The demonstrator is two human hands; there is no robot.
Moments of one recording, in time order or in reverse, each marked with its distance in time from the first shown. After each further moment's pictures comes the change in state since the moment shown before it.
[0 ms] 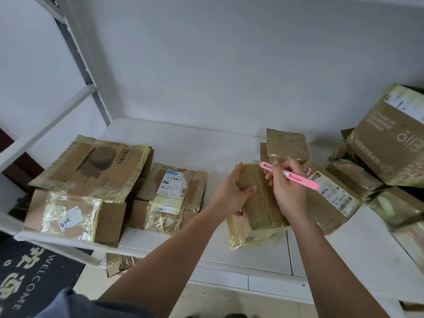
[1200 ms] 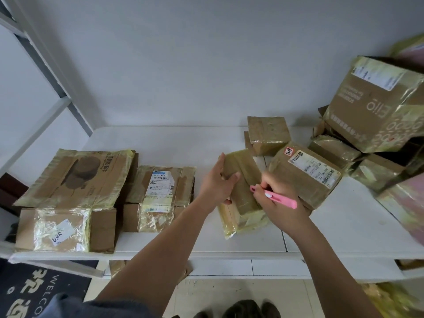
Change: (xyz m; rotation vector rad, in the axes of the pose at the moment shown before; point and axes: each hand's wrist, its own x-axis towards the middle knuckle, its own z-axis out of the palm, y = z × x) left_hand 0.009 -0.007 0.009 -0.017 0.037 -0.009; right_hand -0.062 -0.005 -0.045 -0.287 -0.378 -0.181
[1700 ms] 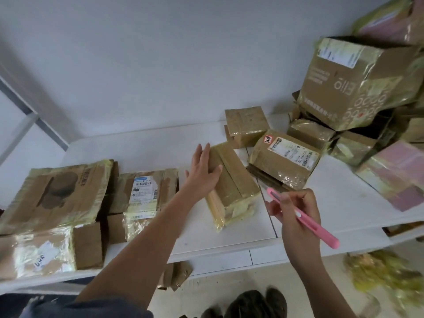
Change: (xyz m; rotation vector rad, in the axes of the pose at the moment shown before) left_hand 0.005 0.010 -0.003 0.532 -0.067 0.248; right_hand -0.077 -0.026 0.001 0.489 0.683 0.354
